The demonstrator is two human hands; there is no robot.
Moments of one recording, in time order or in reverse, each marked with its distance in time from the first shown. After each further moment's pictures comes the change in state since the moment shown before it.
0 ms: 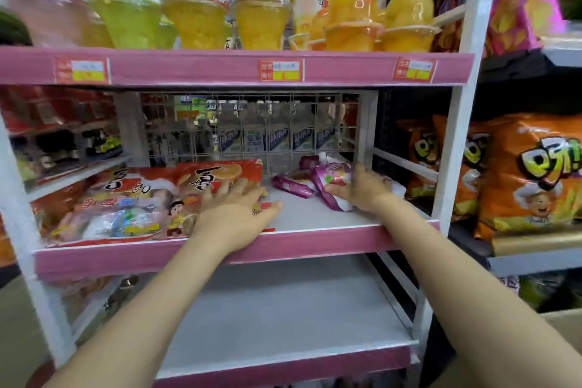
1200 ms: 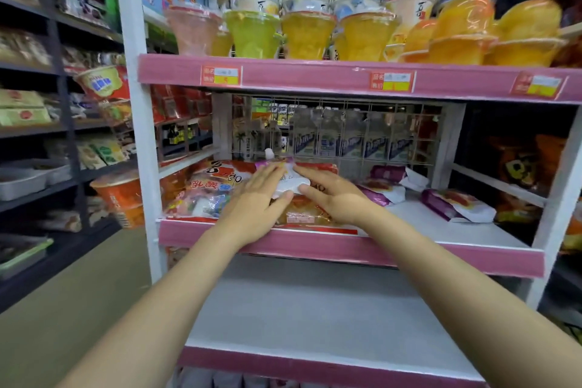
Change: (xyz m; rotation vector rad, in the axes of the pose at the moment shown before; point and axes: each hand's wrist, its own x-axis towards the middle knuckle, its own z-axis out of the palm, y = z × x) left_hand -0.027 -0.105 -0.003 -0.218 0.183 0.032; right_hand -0.036 -0.143 0.067 0.191 -0.129 -0.697
